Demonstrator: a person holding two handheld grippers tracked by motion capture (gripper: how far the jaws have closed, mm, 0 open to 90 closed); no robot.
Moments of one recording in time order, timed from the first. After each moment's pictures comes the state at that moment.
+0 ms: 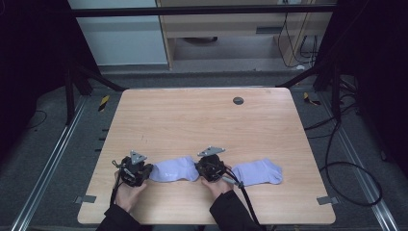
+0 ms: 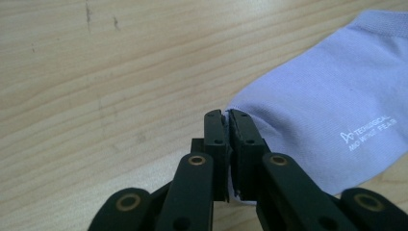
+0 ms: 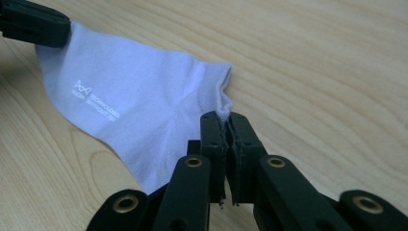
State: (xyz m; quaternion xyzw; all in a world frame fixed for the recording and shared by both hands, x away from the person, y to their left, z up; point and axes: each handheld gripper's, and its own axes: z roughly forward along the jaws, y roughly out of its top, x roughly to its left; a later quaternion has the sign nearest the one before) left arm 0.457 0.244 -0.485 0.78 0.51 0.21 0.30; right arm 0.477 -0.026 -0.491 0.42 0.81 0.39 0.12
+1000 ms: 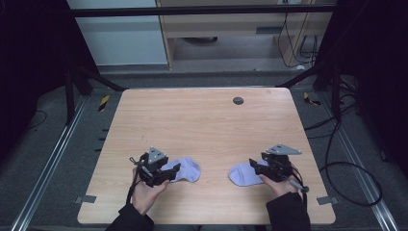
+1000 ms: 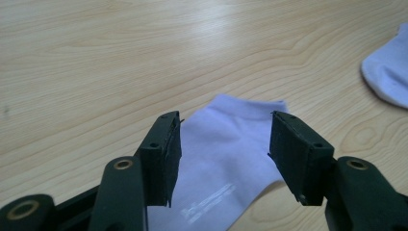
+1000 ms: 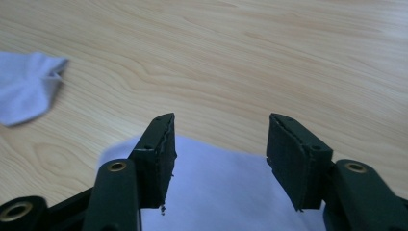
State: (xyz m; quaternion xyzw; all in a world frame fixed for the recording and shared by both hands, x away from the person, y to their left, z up) left arm 0.447 0.172 -0.449 0.78 0.45 0.19 0.39; right arm 0.451 -0.213 -0.457 0.49 0.75 0.40 0.21
